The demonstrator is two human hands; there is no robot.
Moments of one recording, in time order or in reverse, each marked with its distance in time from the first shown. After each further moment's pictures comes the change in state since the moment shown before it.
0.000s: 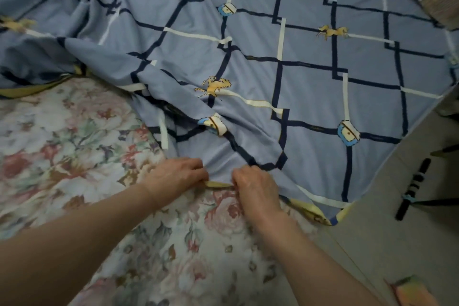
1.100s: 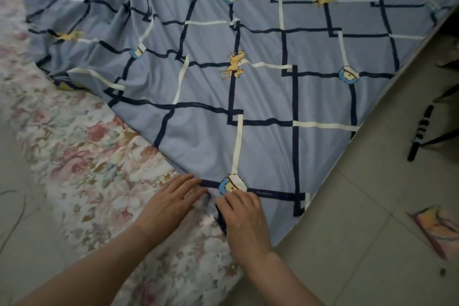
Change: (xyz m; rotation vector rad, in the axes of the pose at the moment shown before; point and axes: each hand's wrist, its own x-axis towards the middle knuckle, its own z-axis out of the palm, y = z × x) left_hand -0.243 0.077 0.025 0.193 0.059 -0.050; right_hand -0.205 -0.195 0.021 0.179 0.048 0.011
